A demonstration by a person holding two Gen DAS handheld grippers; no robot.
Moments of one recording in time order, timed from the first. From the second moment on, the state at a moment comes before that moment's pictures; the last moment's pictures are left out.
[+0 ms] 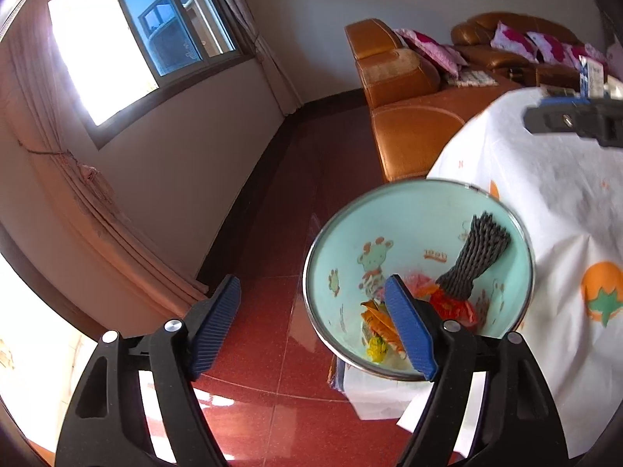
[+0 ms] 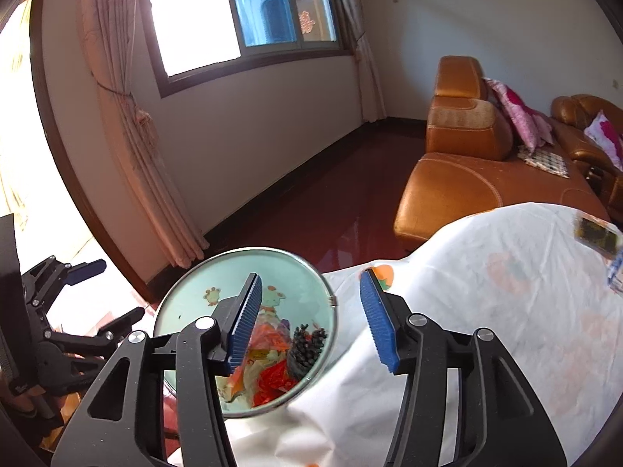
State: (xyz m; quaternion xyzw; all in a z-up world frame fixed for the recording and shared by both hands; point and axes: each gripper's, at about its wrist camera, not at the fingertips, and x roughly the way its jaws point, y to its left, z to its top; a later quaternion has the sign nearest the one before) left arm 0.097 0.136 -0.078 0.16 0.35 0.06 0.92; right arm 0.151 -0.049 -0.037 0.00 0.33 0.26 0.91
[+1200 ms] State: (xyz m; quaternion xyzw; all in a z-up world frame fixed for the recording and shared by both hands) left arm 0.058 0.119 -0.014 0.10 0.25 0.05 0.96; right arm 0.063 -0.128 0.013 0.00 0.23 0.14 0.96
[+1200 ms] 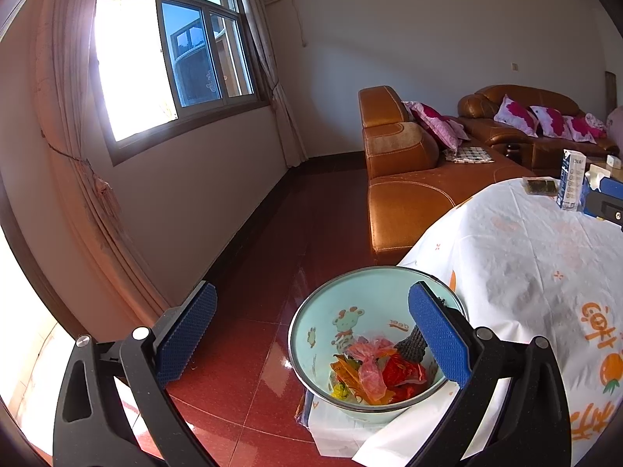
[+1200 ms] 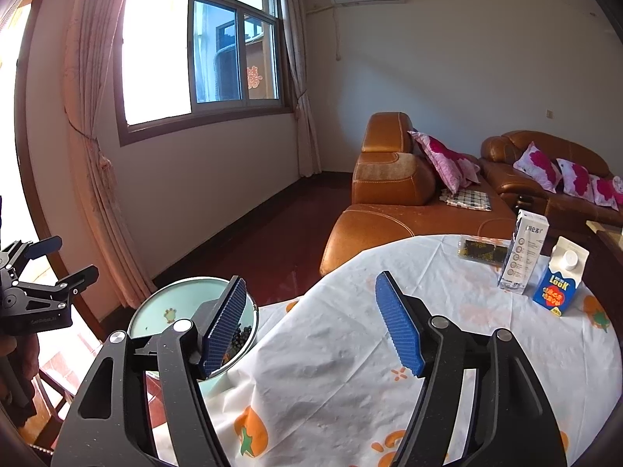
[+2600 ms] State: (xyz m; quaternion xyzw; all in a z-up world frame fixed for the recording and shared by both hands) left arm 0.057 0.109 -0.015 0.12 0.25 0.05 0.96; right arm 0.053 -0.137 0.013 0.00 0.22 0.13 0.97
